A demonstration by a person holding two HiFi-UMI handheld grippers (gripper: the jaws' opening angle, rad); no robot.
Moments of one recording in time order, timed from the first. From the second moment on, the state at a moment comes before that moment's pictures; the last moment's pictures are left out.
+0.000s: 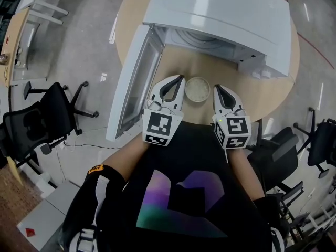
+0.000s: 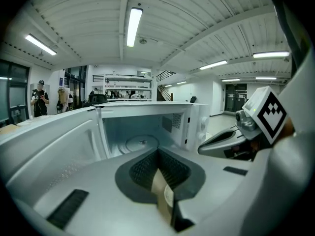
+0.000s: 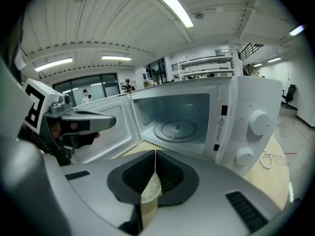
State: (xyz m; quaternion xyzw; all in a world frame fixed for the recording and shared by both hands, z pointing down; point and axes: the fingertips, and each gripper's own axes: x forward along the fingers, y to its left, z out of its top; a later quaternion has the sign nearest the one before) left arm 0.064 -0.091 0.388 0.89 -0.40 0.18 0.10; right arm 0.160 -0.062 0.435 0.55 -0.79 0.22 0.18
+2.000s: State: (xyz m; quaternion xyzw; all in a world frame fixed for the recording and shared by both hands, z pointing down) left arm 0.050 -0.126 0.496 0.85 -0.42 0.28 0.17; right arm 0.148 -0.068 0.552 0.43 -0.75 0.46 0.20
